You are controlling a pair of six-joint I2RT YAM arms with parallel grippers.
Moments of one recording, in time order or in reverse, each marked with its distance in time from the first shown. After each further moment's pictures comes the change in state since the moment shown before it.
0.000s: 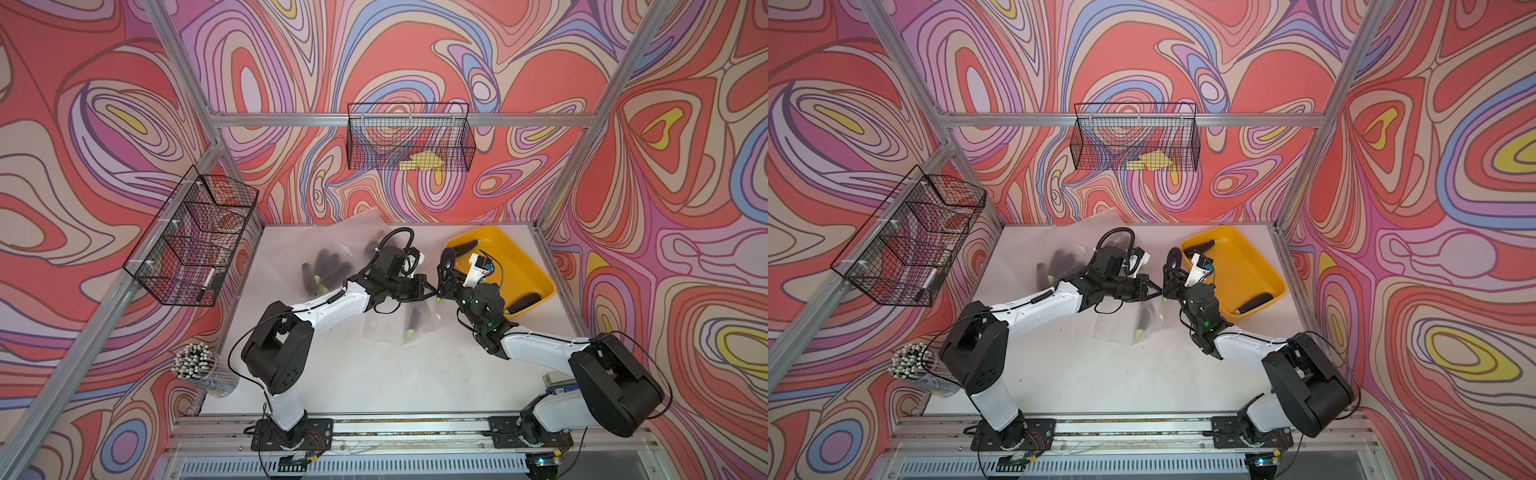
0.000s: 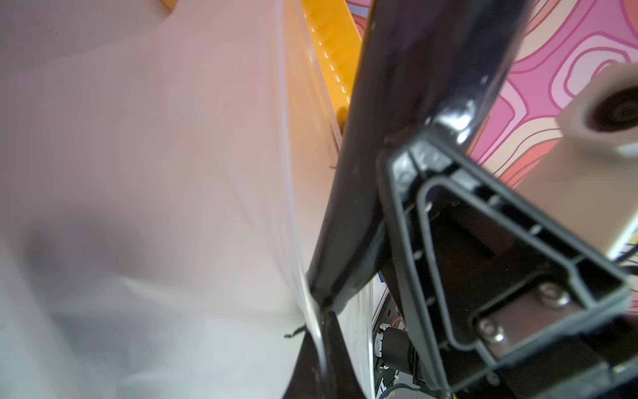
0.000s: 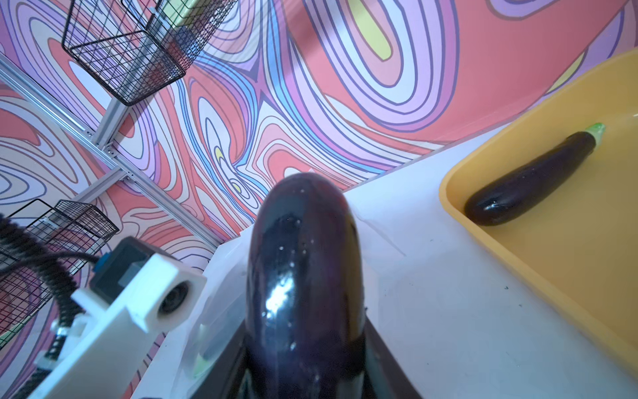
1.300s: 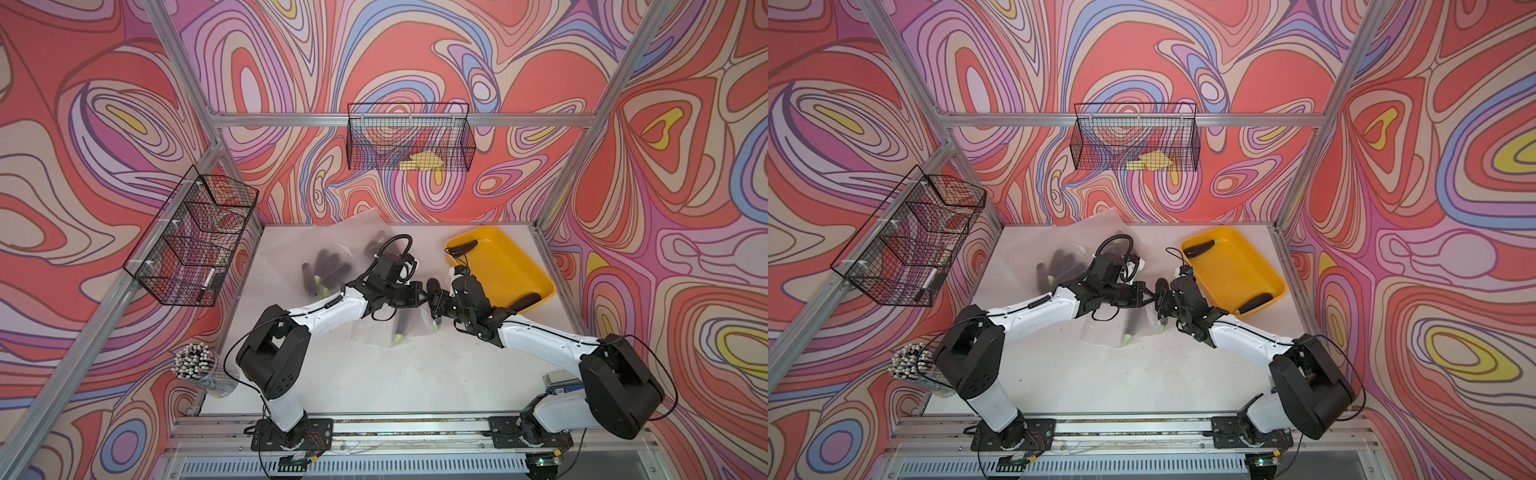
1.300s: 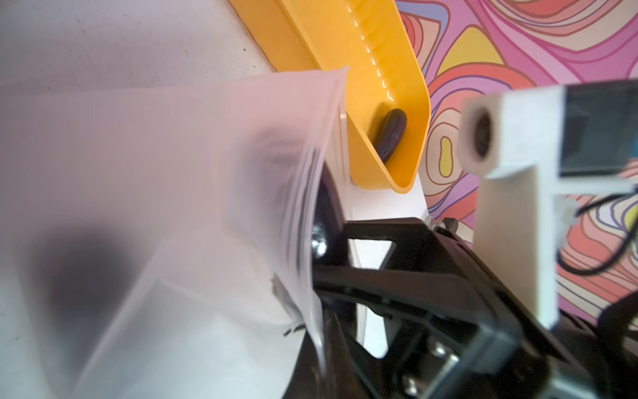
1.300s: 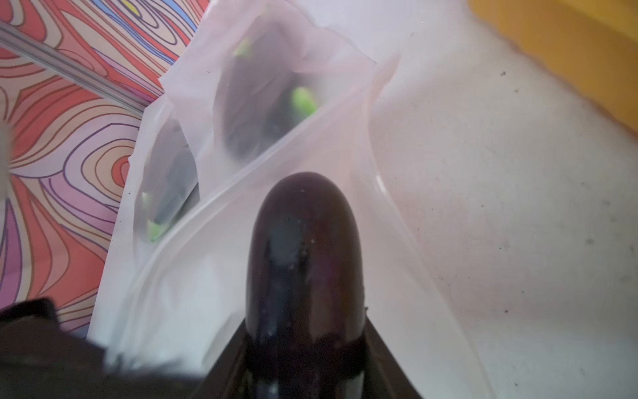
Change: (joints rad) left arm -0.024 -0.046 -0.074 -0.034 -0.123 0.053; right arm 0.040 0.011 0.206 -0.762 -0.177 0.113
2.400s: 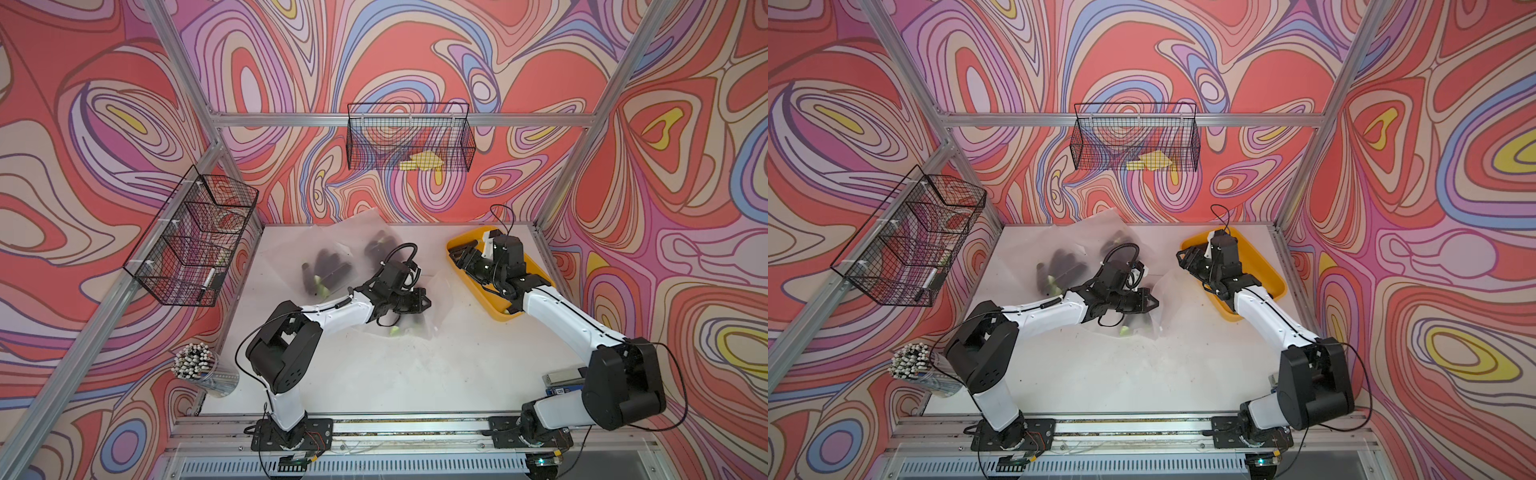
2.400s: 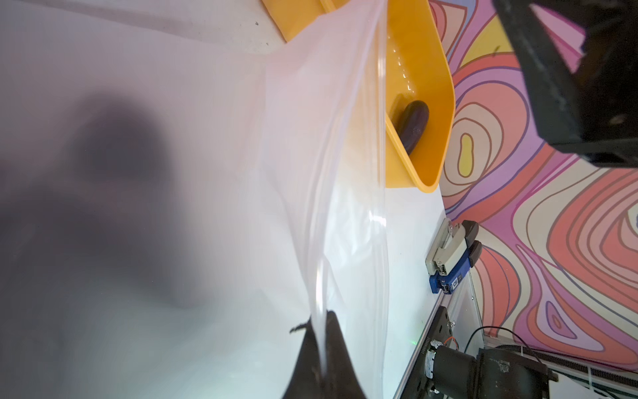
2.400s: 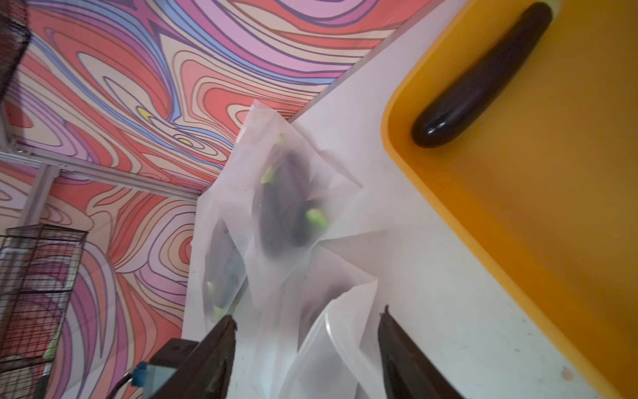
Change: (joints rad) left arm -0.013 0.062 -0.044 0.073 -0.037 -0.029; right arm -0.365 0.029 0.283 -0.155 -0.247 0.013
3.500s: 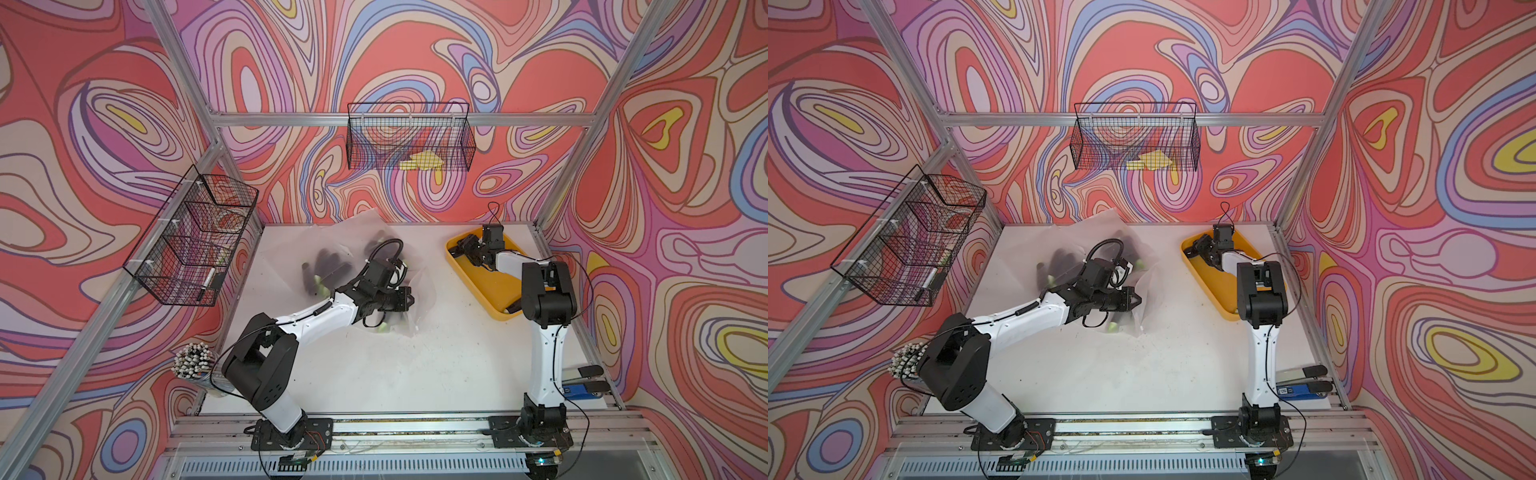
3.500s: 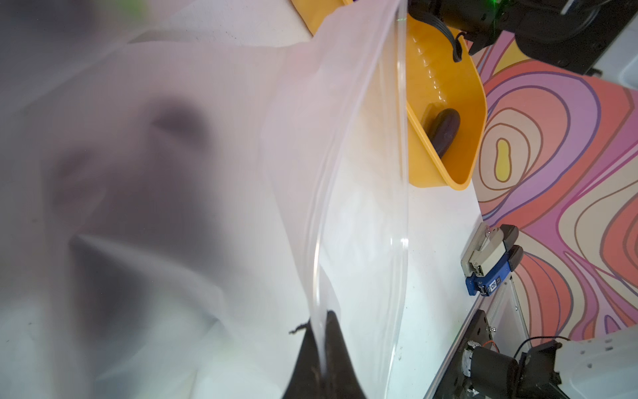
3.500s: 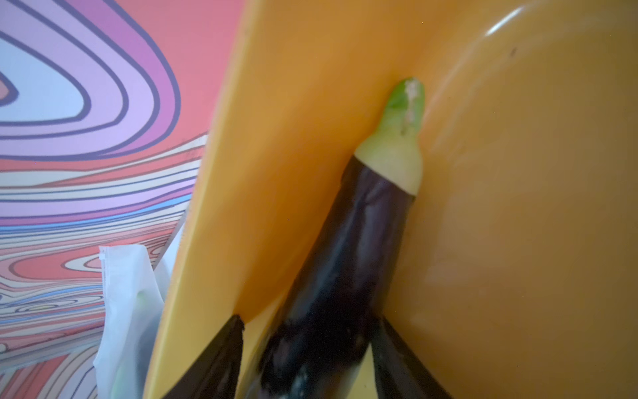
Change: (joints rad) left arm 0.051 -0.146 -0.055 -0.132 -0.093 0.114; right arm -0.174 0.830 0.558 0.134 0.003 0.103
